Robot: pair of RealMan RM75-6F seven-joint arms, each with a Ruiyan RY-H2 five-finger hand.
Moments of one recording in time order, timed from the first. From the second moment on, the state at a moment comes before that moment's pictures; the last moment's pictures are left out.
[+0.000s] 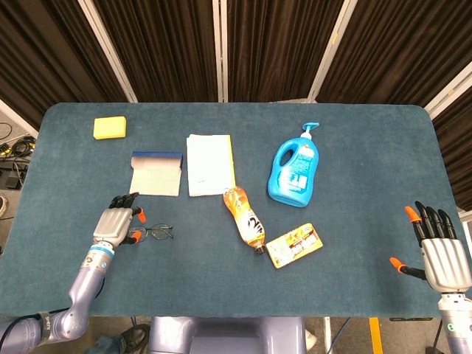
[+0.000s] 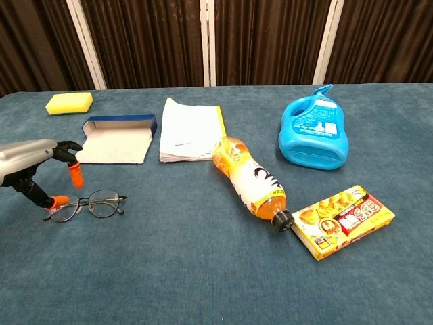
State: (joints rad) left arm -0.53 -1.52 -0.15 -1.55 0.90 1.00 0.48; right arm 0.10 -1.15 0.08 -1.53 -1.51 1.48 -0.08
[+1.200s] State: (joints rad) left arm -0.56 -1.57 -0.12 -1.50 0.91 1.02 0.46; right arm 0.10 -1.15 0.08 -1.52 -1.50 1.48 -0.07
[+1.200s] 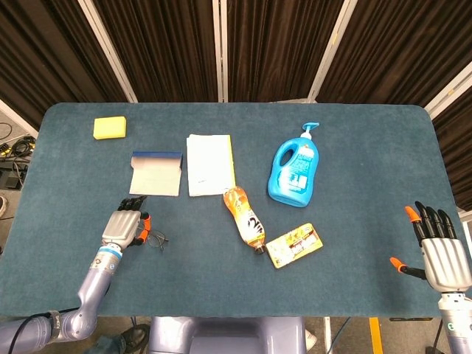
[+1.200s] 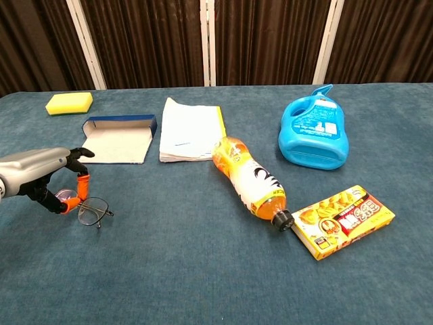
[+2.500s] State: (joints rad) left arm -0.86 -1.68 -0.33 -1.02 0.79 0.77 0.36; right arm 0.12 -1.15 0.11 -1.51 -1.41 1.43 -0.08
